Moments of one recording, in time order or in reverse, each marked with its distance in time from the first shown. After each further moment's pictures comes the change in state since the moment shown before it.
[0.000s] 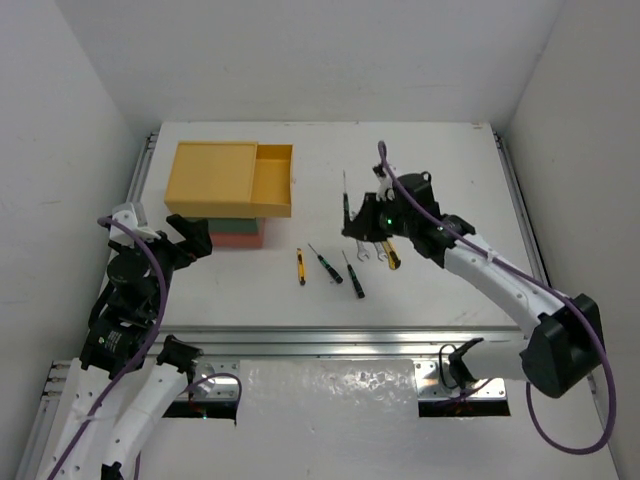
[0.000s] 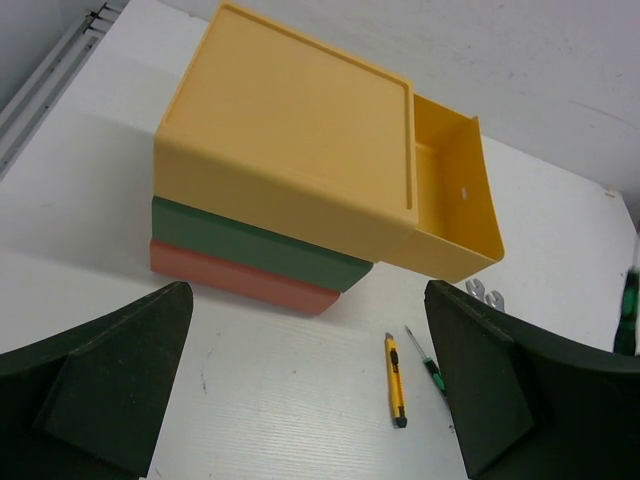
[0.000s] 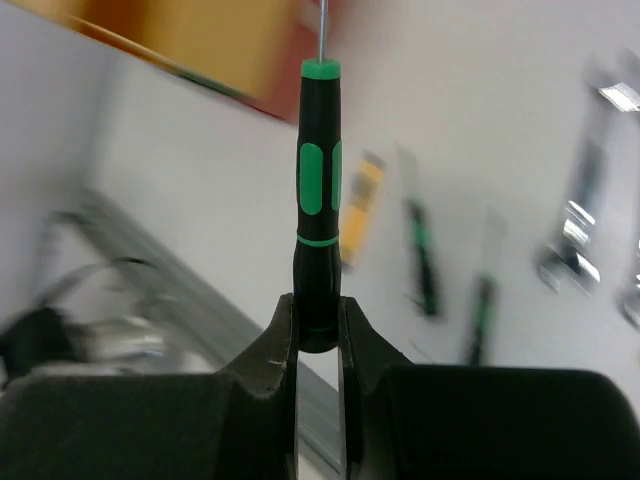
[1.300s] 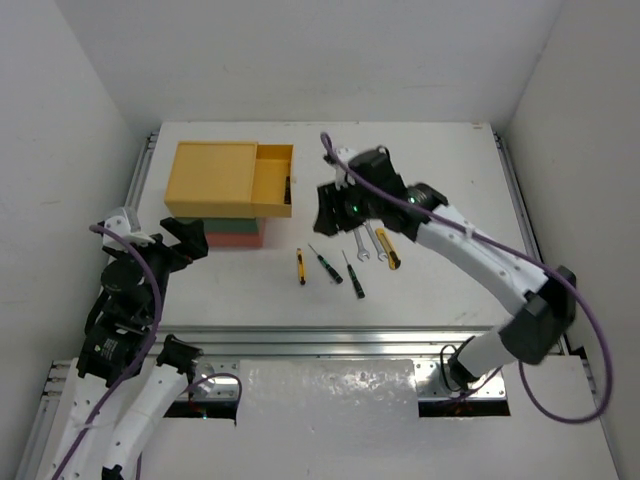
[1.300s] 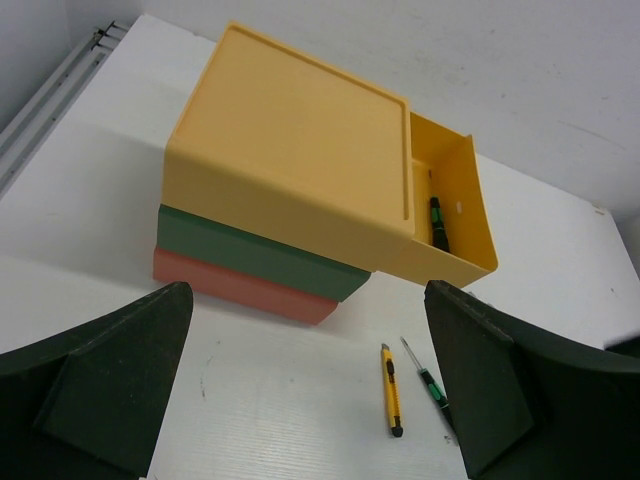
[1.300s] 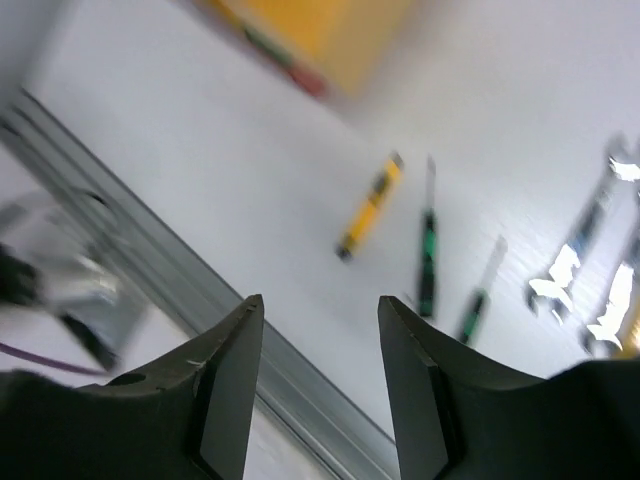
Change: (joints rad) left arm 0.000 -0.041 0.000 -0.001 -0.018 -0.003; right arm 0.172 0.249 0.503 -0.286 0.054 -0.173
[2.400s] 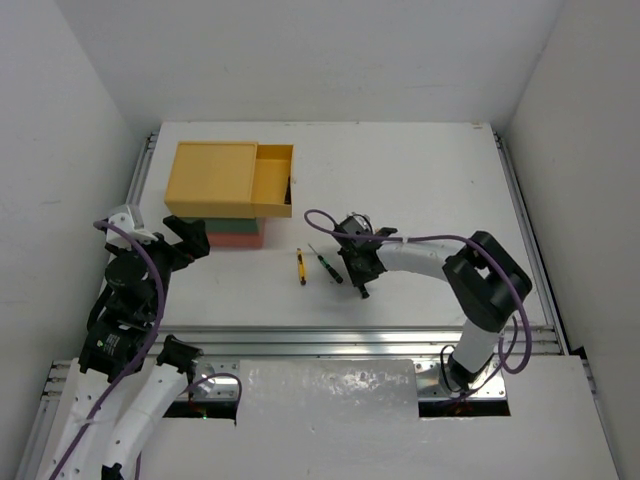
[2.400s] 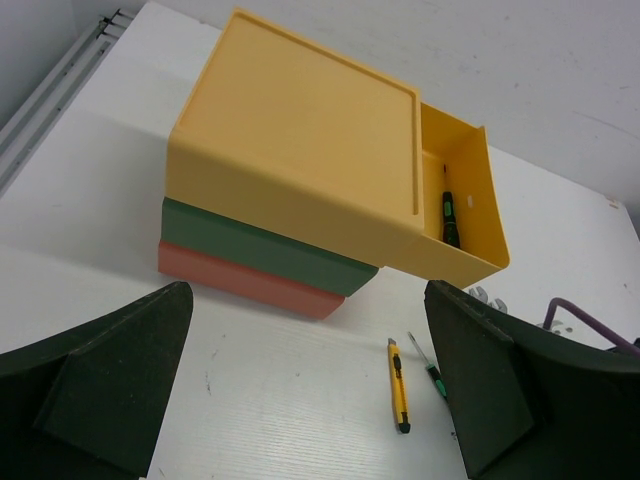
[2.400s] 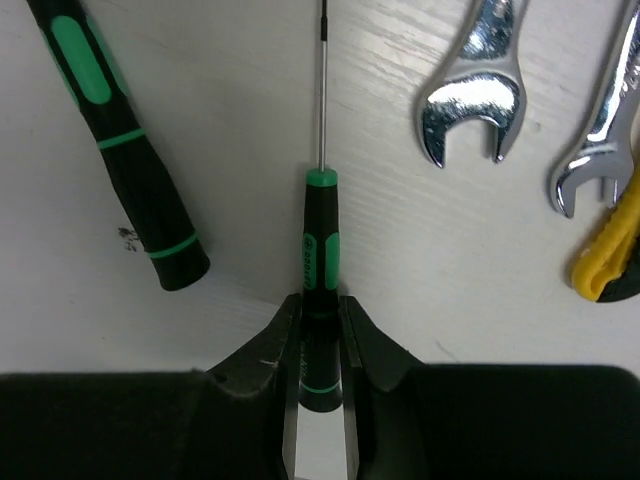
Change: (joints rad) left arm 0.000 0.025 0.000 -0.007 -0.007 -0.001; right arm 0.041 0.235 -0.457 0.102 0.368 0.028
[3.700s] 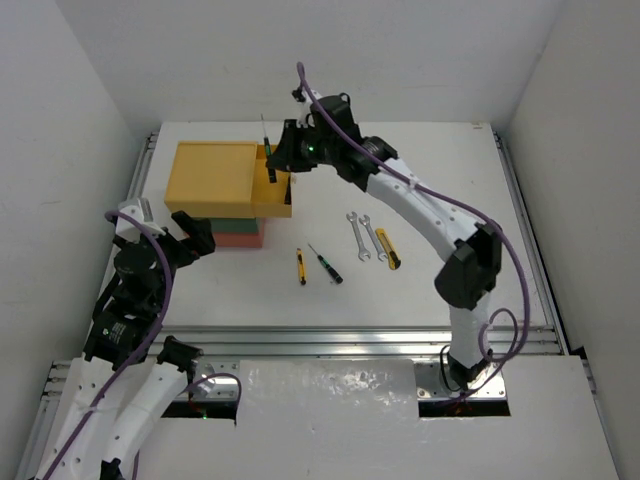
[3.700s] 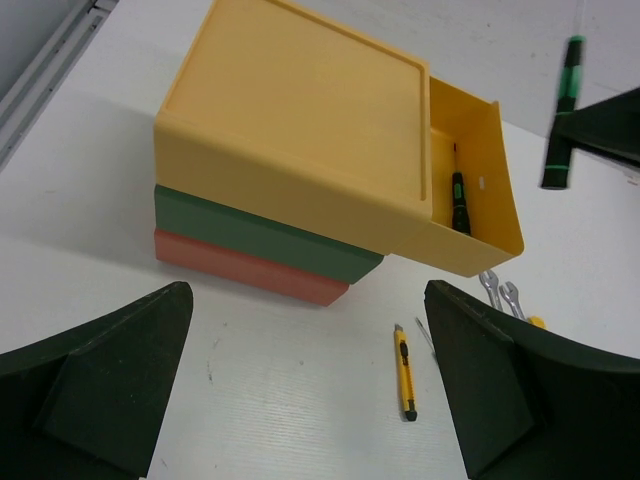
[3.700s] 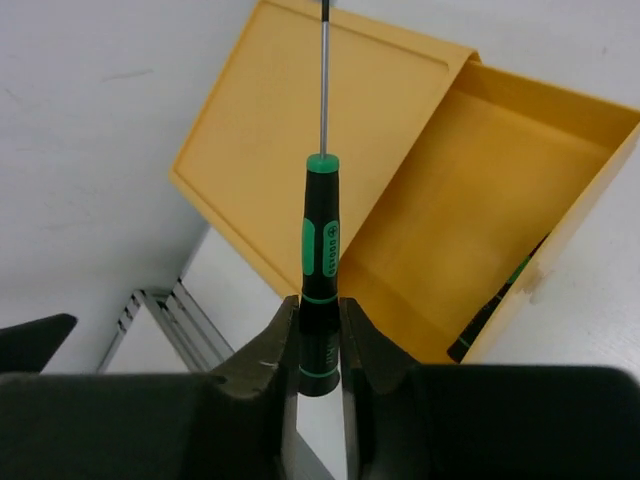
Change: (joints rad) left arm -0.001 0.060 0.000 0.000 0.016 0.000; right arm -0.052 0.165 0.965 0.048 -0.402 0.178
